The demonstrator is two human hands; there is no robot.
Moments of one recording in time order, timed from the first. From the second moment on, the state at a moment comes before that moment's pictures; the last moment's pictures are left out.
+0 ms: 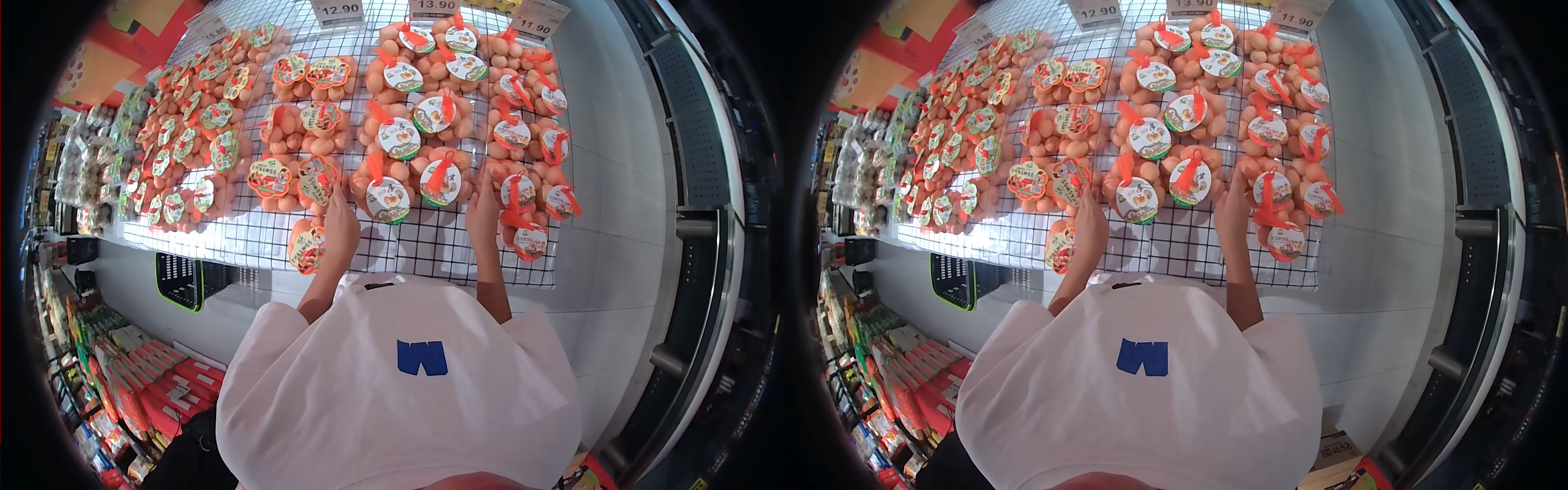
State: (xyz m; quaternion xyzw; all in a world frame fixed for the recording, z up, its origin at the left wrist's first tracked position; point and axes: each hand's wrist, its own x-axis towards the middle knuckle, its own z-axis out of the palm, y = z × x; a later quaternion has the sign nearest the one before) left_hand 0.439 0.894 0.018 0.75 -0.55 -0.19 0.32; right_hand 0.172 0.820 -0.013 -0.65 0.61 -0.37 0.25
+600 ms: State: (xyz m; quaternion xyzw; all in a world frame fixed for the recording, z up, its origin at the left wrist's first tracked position) left_hand 0.452 0.889 0.023 0.75 -0.55 -0.20 0.30; right_hand 0.173 0.823 -0.001 -0.65 0.61 -0.35 0.29
